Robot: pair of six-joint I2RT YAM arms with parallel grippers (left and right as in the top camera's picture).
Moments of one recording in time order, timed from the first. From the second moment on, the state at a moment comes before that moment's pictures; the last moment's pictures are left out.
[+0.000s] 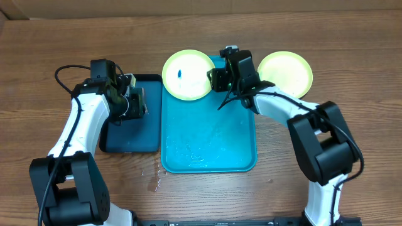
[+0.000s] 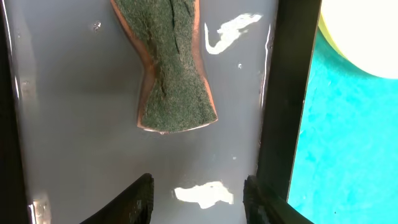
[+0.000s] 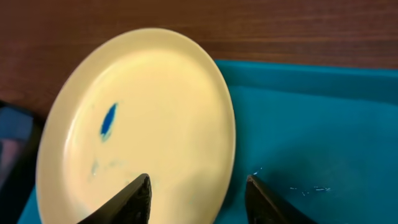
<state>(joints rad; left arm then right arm) 0.10 1.70 1.17 -0.81 0.19 -0.01 0.44 2.09 1.26 0.12 -0.18 0.36</state>
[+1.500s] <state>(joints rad) 0.10 1.70 1.17 -0.80 0.16 -0.01 0.44 2.11 1.26 0.06 -0.15 0.49</state>
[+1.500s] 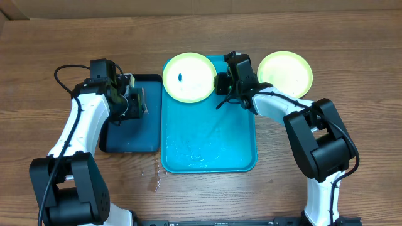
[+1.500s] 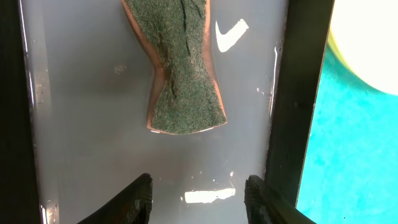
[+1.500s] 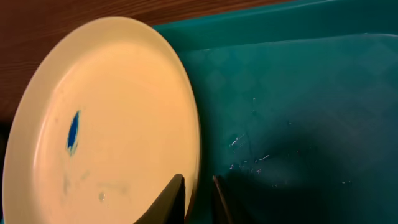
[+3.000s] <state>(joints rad) 0.10 1.70 1.17 -0.82 0.20 -0.01 0.43 1.75 1.19 -0.71 -0.19 0.58</state>
